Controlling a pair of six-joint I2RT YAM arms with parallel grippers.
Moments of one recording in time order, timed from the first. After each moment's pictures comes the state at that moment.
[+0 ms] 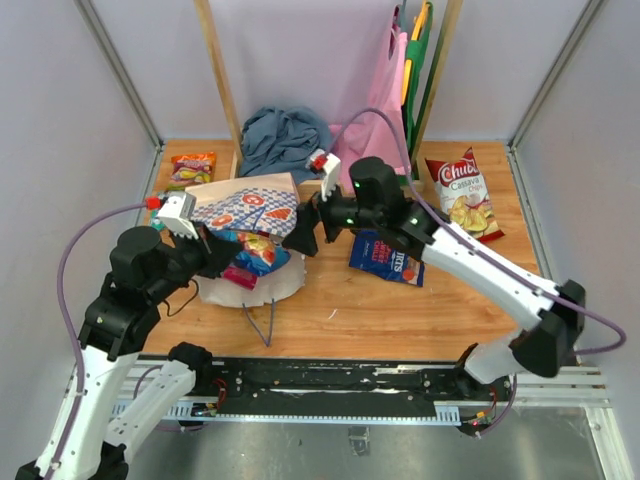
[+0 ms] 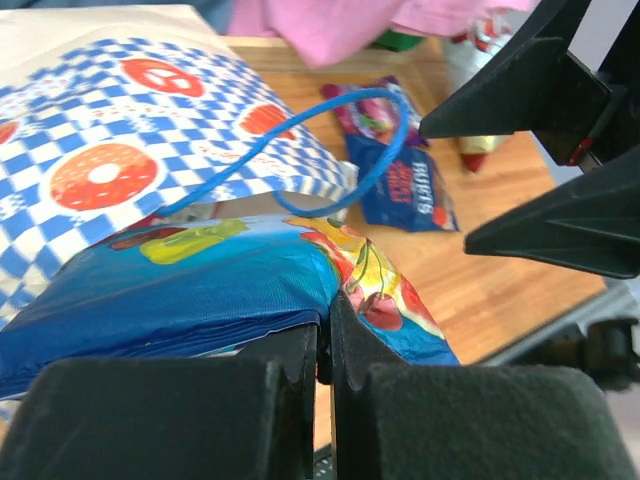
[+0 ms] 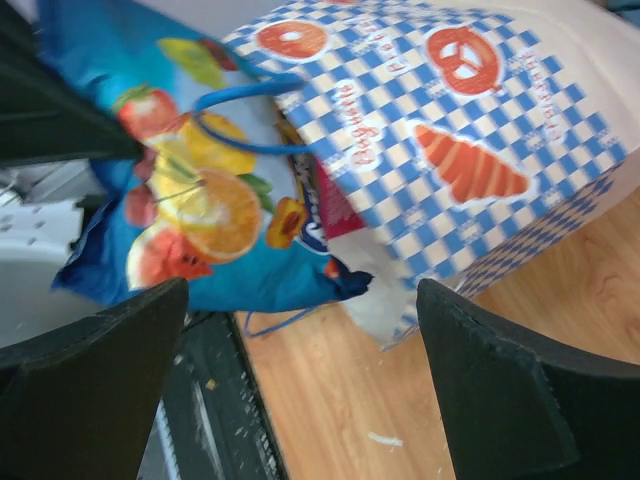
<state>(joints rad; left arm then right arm) -0.34 0.60 1.03 -0.72 0.15 -0.40 0.86 1.50 1.45 -0.33 -0.38 0.20</state>
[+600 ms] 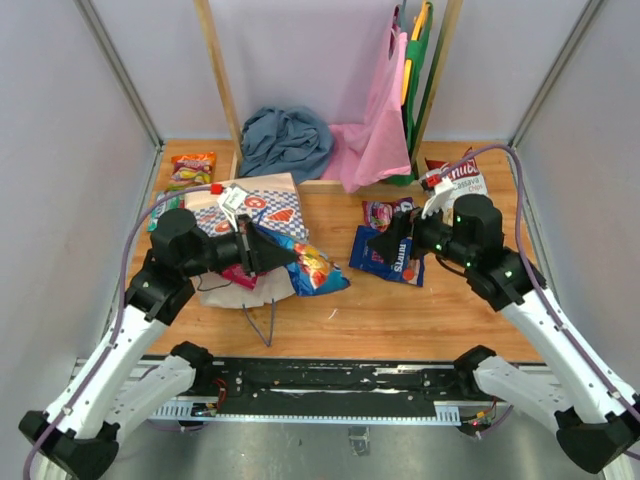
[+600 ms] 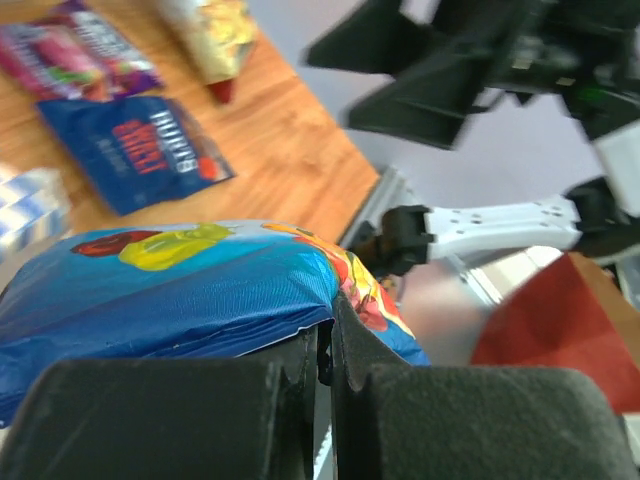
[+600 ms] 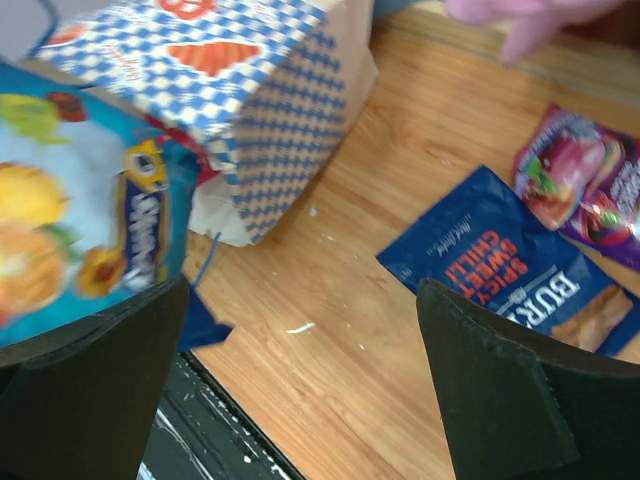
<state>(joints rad) -0.43 0.73 0.87 -0.31 0.68 -0.59 0.55 0.89 1.01 -0.46 -0.27 0.27</state>
